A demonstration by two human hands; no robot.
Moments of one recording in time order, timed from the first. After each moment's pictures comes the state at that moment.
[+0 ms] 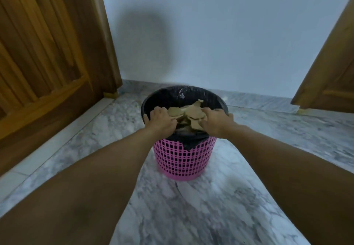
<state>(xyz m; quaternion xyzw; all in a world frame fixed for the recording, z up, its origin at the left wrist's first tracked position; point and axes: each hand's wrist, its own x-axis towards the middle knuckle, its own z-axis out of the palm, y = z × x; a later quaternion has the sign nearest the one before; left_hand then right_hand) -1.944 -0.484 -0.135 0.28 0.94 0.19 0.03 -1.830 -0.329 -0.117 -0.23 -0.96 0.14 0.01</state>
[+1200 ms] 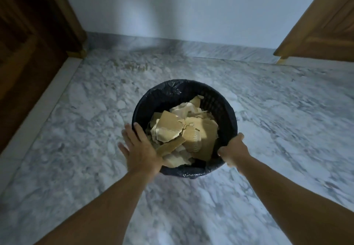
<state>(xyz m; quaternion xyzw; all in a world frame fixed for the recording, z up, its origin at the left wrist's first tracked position) -1.871 -0.553 -0.126 0.19 0.95 0.15 0.19 -1.731 -0.368 -0.112 -0.63 -0.65 0.42 -0.09</state>
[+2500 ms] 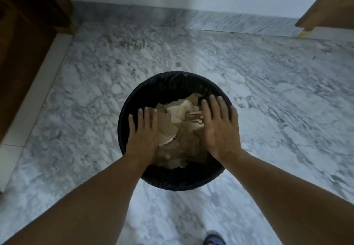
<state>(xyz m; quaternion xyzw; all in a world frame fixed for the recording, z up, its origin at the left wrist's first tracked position) -1.900 -0.504 -0.153 0.41 0.89 -0.16 0.13 -1.773 -0.338 -0.136 -0.28 -0.96 0.02 -0.03</state>
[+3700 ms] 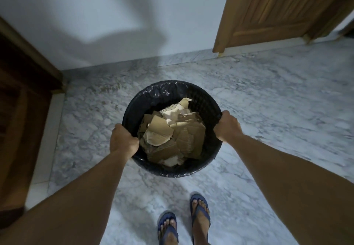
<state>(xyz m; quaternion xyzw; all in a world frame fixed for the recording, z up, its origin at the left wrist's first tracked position) -1.806 -0.519 0.167 0.14 0.94 0.19 0.24 -1.587 -0.337 0.163 -0.61 -0.73 0.28 -0.08</state>
